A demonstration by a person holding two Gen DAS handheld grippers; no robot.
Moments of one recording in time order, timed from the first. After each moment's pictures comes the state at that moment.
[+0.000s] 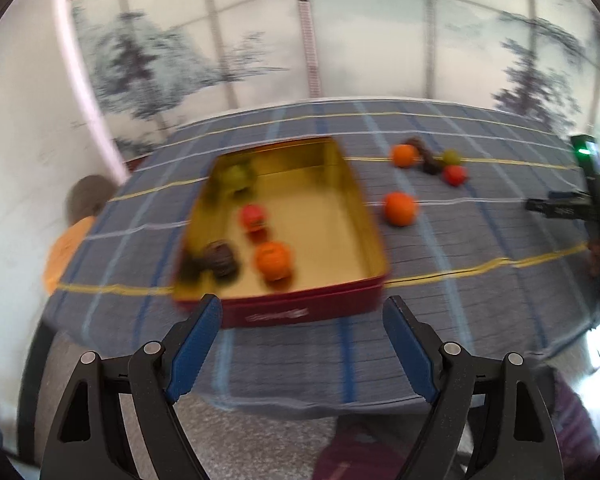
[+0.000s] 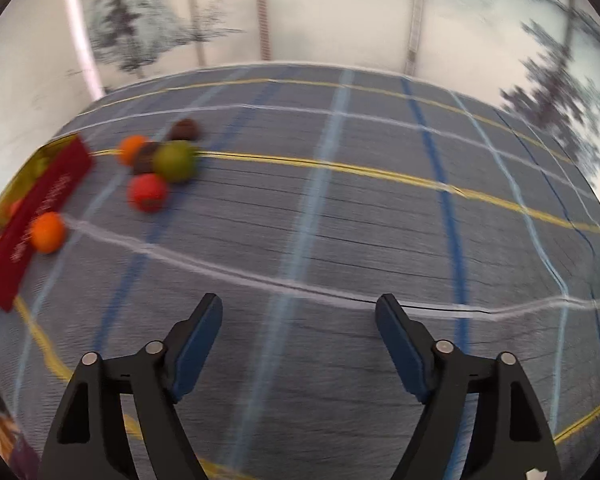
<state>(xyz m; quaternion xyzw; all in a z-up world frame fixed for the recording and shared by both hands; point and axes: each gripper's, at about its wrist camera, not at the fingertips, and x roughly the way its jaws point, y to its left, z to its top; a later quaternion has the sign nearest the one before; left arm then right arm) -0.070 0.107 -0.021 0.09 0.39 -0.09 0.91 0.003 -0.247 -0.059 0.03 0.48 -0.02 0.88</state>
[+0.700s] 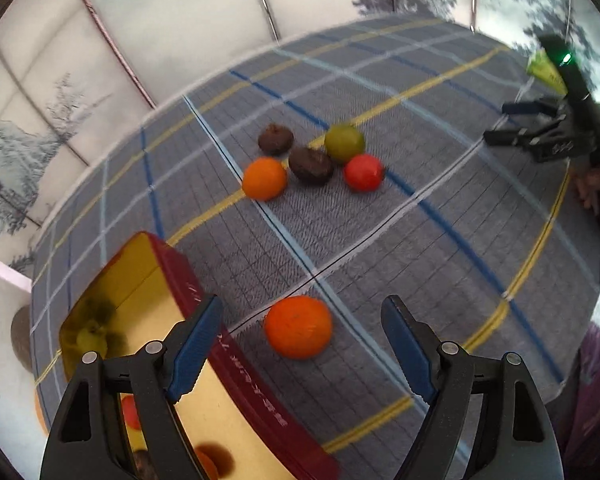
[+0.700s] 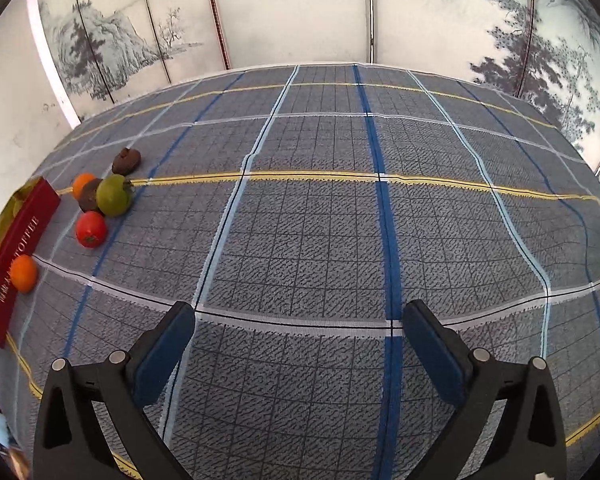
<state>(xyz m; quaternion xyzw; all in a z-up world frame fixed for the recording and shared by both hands) 0.077 -0.028 -0.056 0.29 0.44 -0.29 0.80 0.010 -0.293 -0.062 0.08 0.47 -0.04 0.88</state>
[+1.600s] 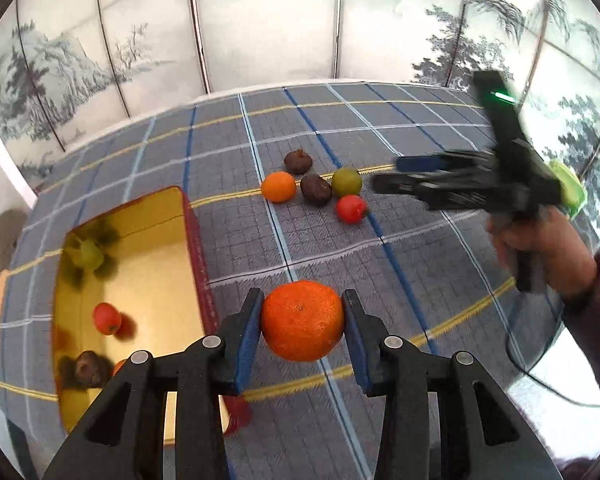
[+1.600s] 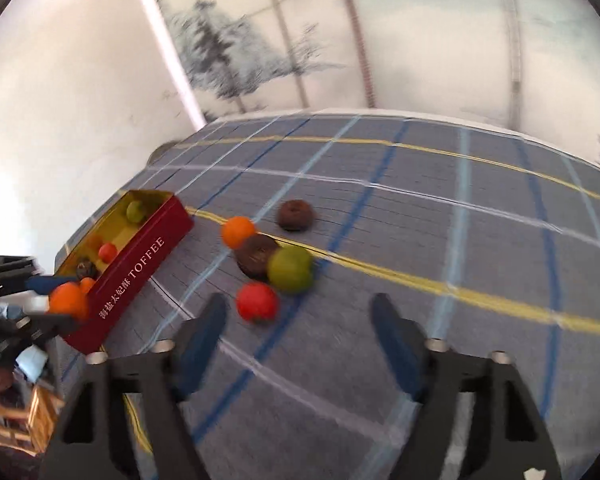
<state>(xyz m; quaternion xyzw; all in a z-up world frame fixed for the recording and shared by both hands) 0.014 0.001 -0.001 0.12 0.44 -0.23 0.86 0.080 -0.198 -0.023 0.07 0.42 0.20 0.88</state>
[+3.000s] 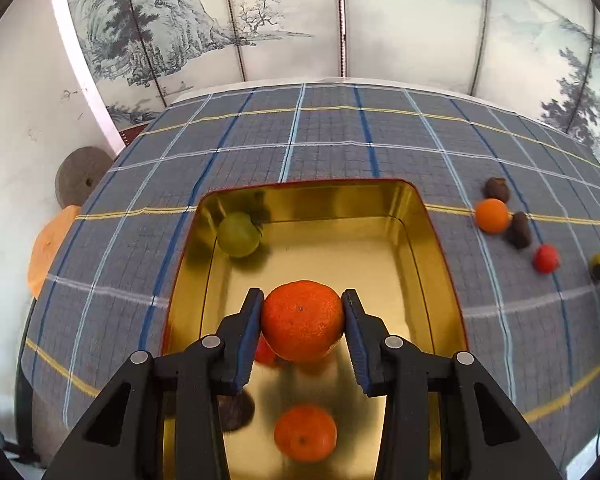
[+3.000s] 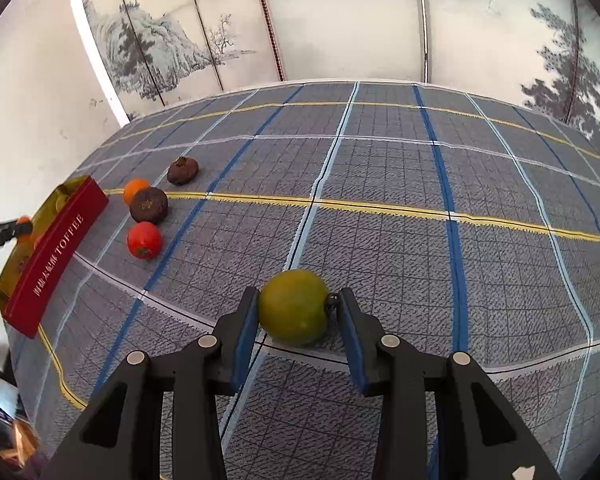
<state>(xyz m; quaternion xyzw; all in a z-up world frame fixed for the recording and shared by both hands) 0.116 0.124 -0.041 0.06 0.45 -0.05 0.89 0.023 -0.274 -0.056 0.08 0.45 0.05 0.89</state>
